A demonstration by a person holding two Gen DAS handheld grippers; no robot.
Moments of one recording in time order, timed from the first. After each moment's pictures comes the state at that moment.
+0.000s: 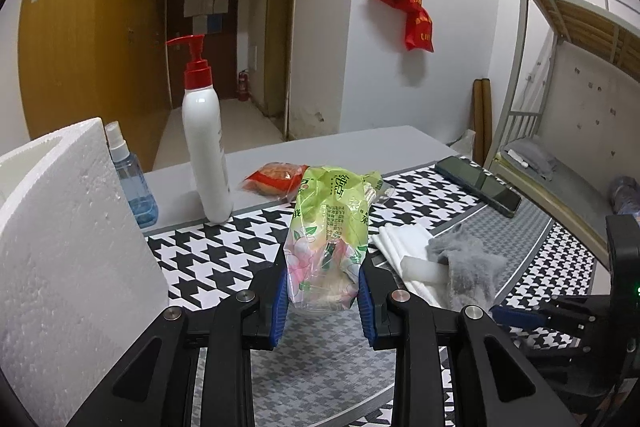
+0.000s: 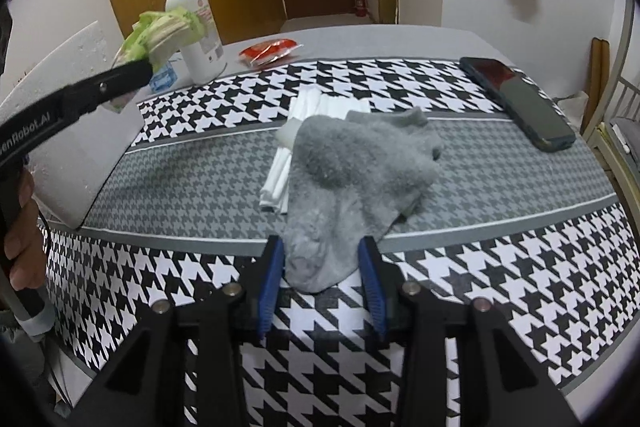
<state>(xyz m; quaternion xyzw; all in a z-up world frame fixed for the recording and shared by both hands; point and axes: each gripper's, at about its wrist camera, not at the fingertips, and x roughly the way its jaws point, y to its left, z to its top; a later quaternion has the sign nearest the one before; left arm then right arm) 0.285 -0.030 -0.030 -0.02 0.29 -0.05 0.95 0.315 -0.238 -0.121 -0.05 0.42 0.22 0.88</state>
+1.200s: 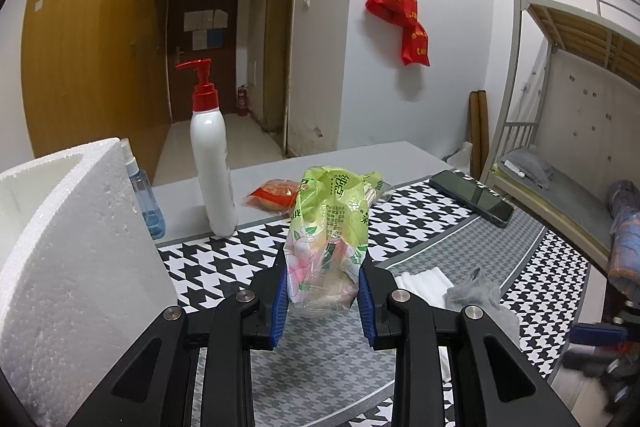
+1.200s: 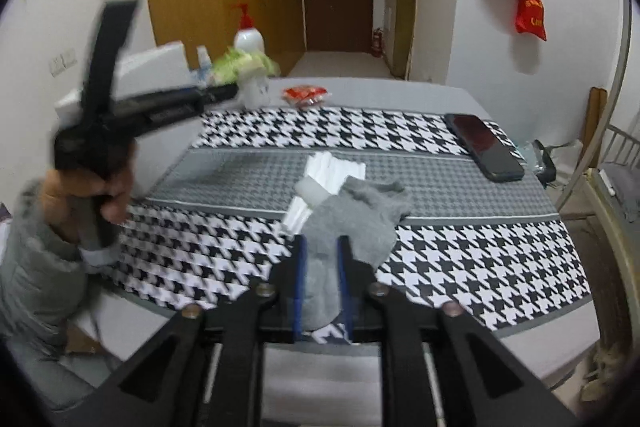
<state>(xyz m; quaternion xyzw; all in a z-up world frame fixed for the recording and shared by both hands) 0.271 -0.024 -0.021 -0.02 0.26 -0.06 0.96 0.232 -0.267 -0.062 -0.10 0.36 0.24 0.90</state>
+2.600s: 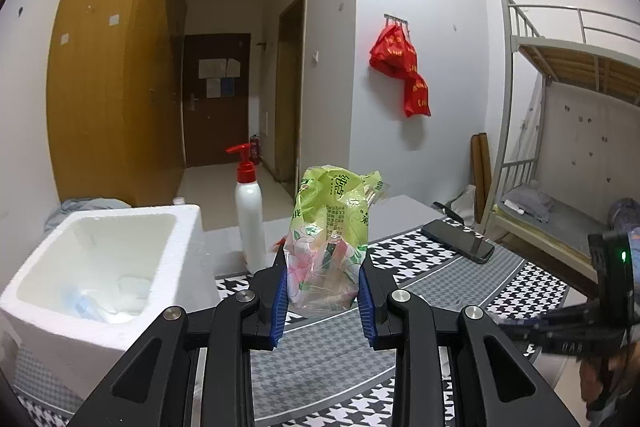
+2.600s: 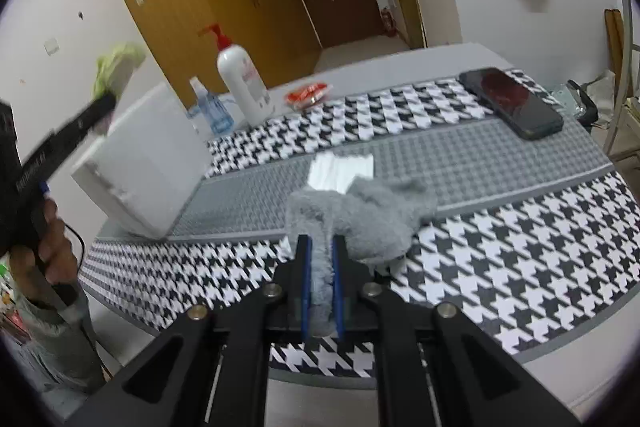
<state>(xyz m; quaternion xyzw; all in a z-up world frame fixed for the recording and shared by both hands) 0.198 -0.013 0.031 -0.01 0.17 -0.04 0.98 0.274 -0.300 -0.069 0.06 0.39 0.30 0.87</state>
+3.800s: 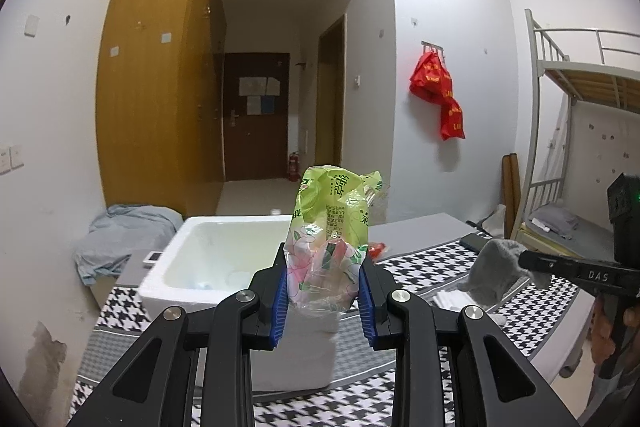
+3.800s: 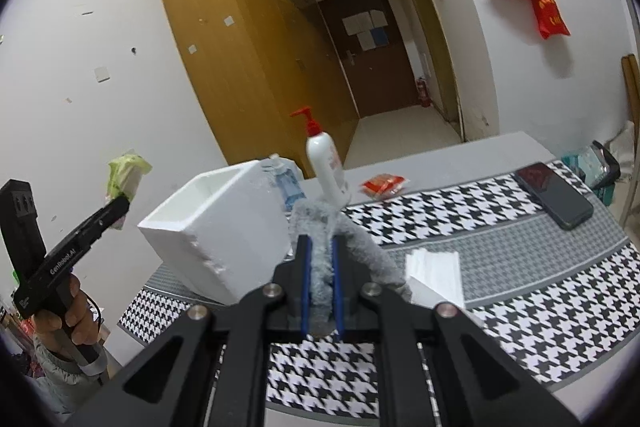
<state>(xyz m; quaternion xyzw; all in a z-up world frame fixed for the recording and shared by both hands) 0.107 0.053 0.051 -0.02 0.14 0.03 0.99 0.223 -0.244 0.007 0.08 0.25 0.35 0.90</state>
